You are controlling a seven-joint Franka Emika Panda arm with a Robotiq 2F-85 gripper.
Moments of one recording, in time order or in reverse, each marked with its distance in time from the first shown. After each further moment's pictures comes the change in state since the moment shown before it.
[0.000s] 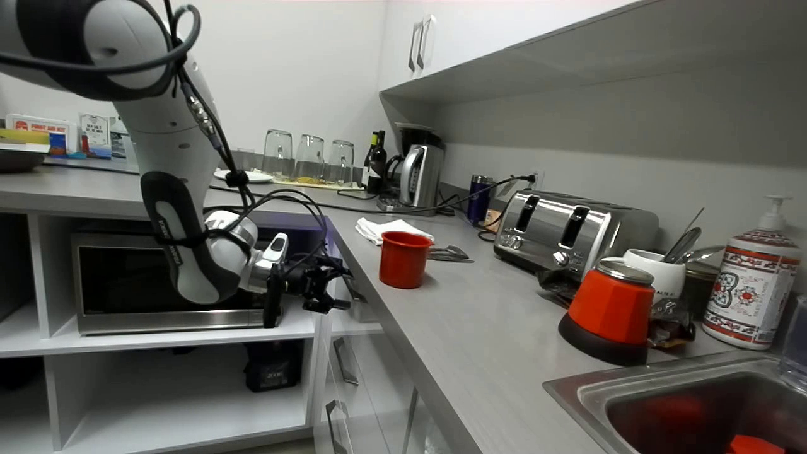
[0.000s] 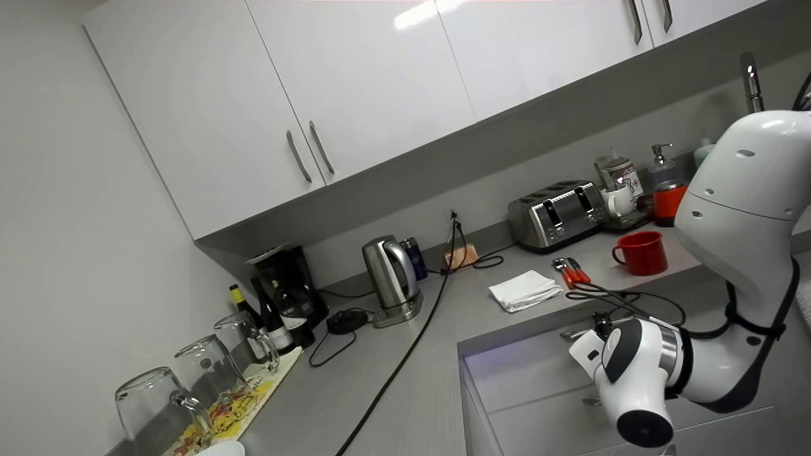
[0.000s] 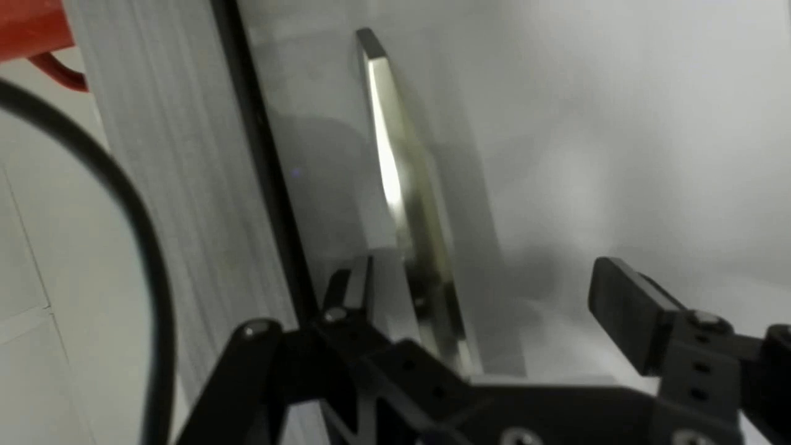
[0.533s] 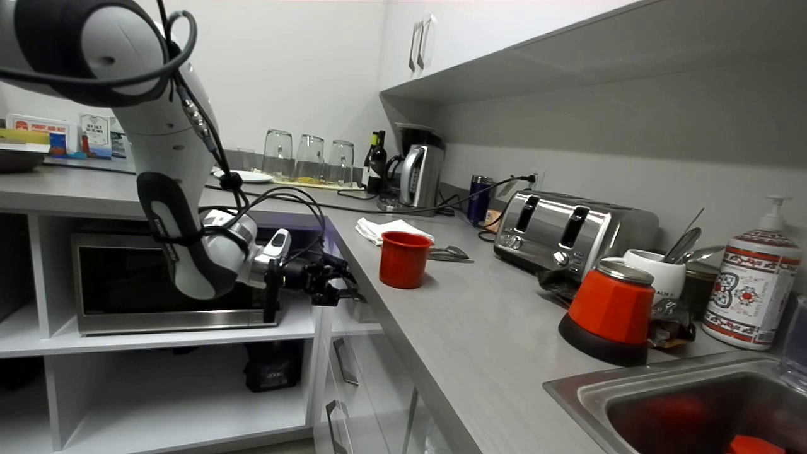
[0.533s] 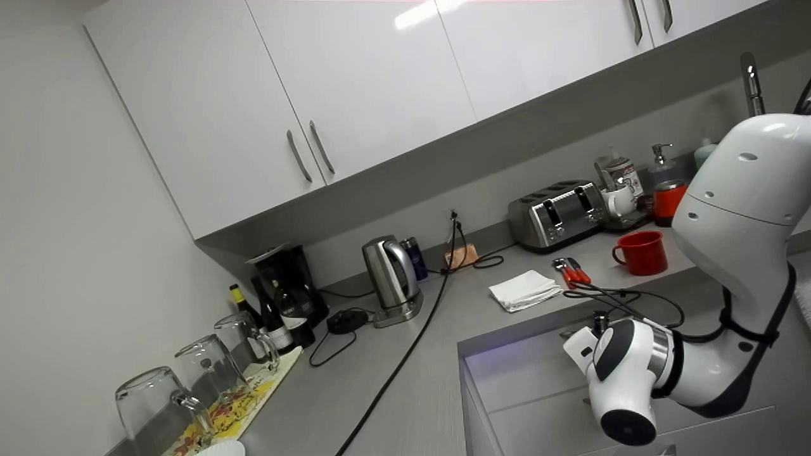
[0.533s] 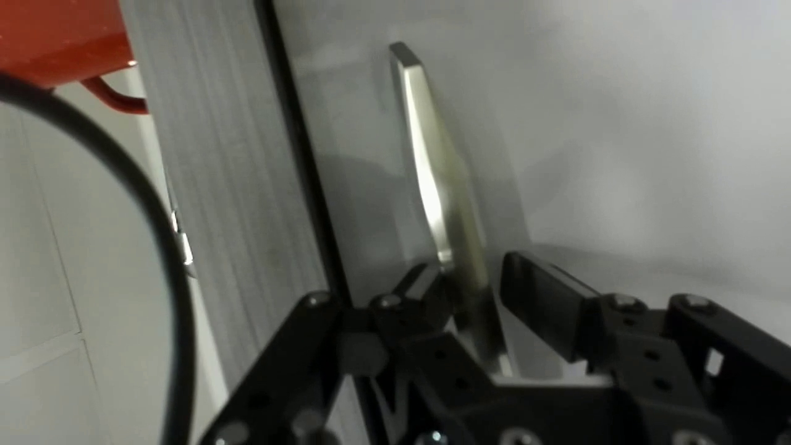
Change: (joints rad) arm 0.025 0.019 -0.010 0.056 0.075 -0.059 -0.020
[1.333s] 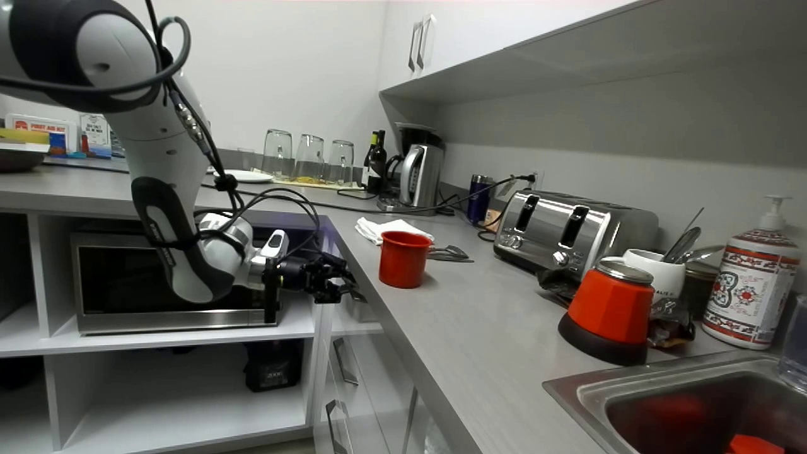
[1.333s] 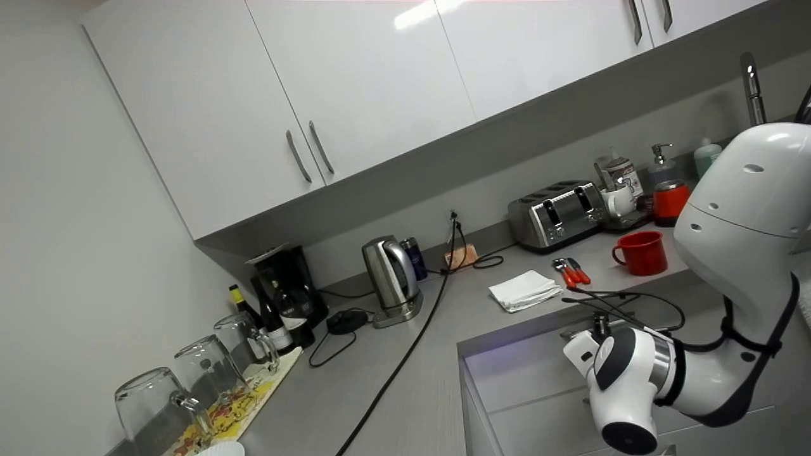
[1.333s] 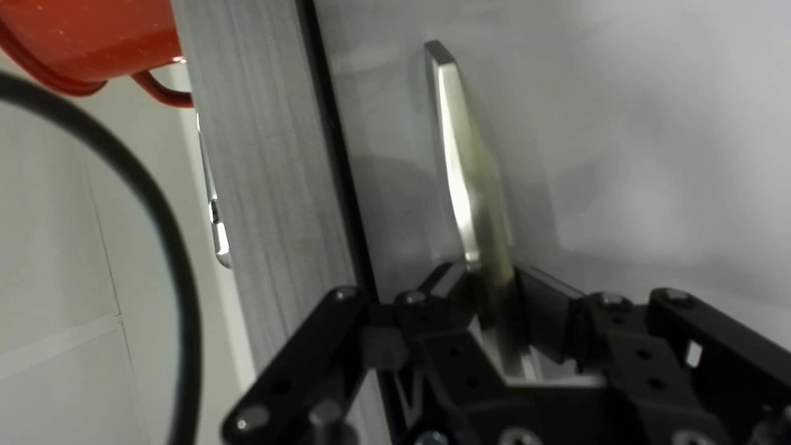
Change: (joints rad) arm 0.043 0.028 -0.041 0.030 0.011 -0.053 -0.005
